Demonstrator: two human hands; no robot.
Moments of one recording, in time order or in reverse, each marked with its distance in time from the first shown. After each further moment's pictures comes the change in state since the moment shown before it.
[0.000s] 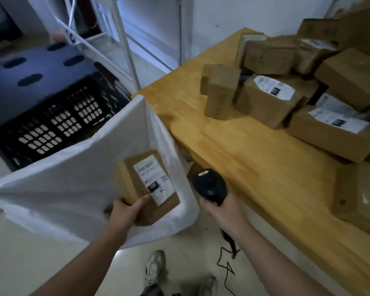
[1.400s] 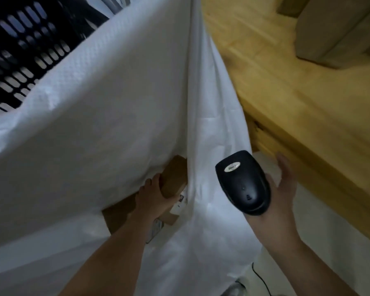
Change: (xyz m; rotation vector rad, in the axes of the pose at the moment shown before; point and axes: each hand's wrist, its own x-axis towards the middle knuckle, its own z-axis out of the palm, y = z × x) left_hand 0.284 -0.106 0.035 0.951 -0.224 0.207; right_hand 0.166 0.091 0.119 -0.233 0.401 -0.369
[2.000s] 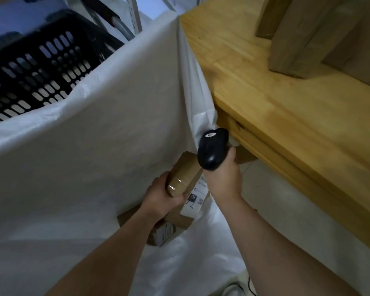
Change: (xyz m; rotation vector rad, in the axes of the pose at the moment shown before) left_hand -0.070 0.035 -0.016 -0.381 0.075 0.115; right_hand 0.023 -0.028 0.041 -0.205 -0.016 0.232
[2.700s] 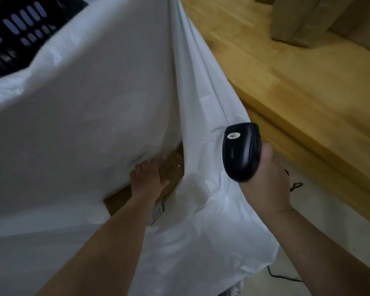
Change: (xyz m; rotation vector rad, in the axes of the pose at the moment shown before) left_hand 0.039 -0.029 0.004 0.904 0.072 0.000; right_hand -0.026 0.033 -0.060 -0.211 0.075 -0.234
